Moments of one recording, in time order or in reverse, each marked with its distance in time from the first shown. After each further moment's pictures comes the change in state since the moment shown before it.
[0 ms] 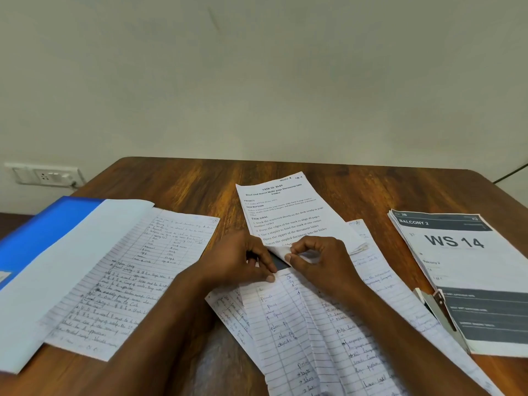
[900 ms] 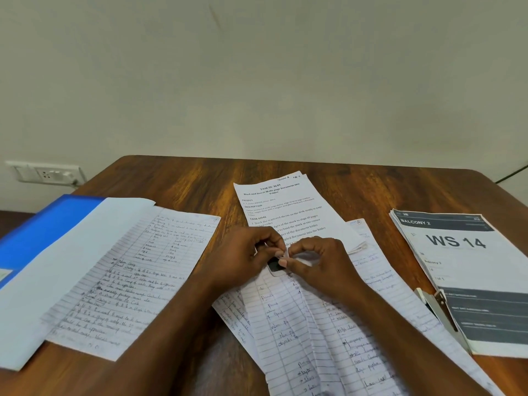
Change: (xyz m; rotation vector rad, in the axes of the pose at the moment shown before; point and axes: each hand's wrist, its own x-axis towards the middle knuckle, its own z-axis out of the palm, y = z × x) left_hand -0.001 0.021 0.011 -0.016 0.263 0.123; right_hand -0.002 -0.004 -0.002 0.065 -0.093 -0.068
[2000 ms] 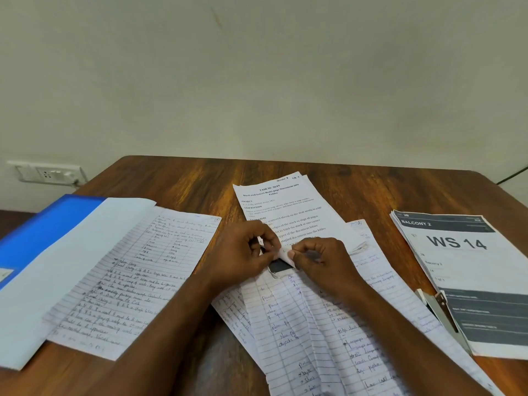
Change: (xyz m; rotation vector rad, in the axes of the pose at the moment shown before) left_hand 0.000 -0.017 0.004 -0.089 0.117 -0.023; right_hand 0.003 0.006 0.001 0.014 0.006 0.058
